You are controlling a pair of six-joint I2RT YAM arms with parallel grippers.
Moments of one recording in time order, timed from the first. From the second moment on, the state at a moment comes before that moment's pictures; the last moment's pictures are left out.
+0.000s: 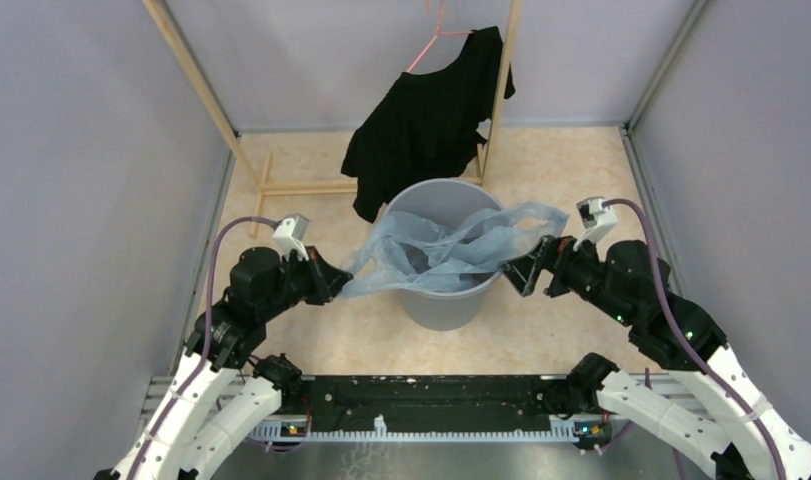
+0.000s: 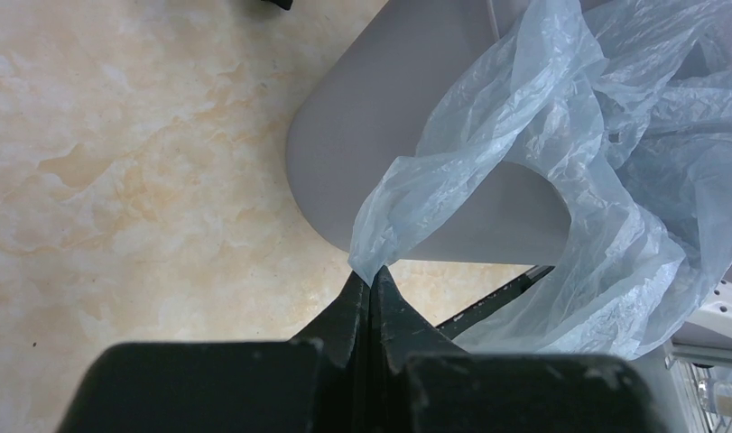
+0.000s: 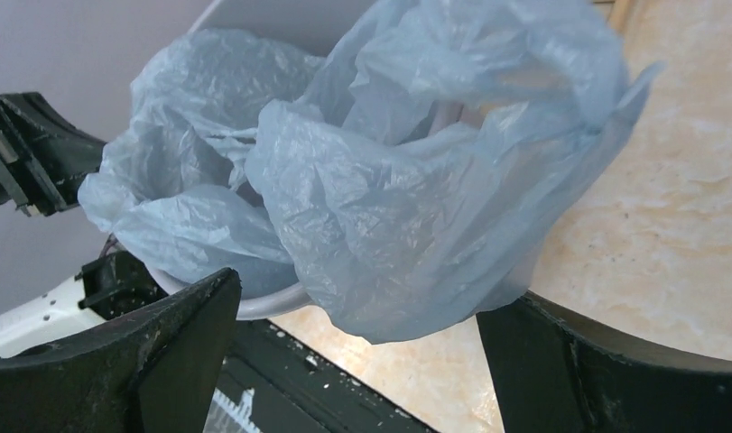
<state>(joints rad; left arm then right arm) -0.47 0.56 0.77 -0.64 0.21 -0.58 0.72 0.58 0.98 -0.71 0.09 0.54</state>
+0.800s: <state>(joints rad) -0.47 0.56 0.84 -0.66 0.28 -0.66 0.71 0.66 0.89 -0.42 0.11 0.56</state>
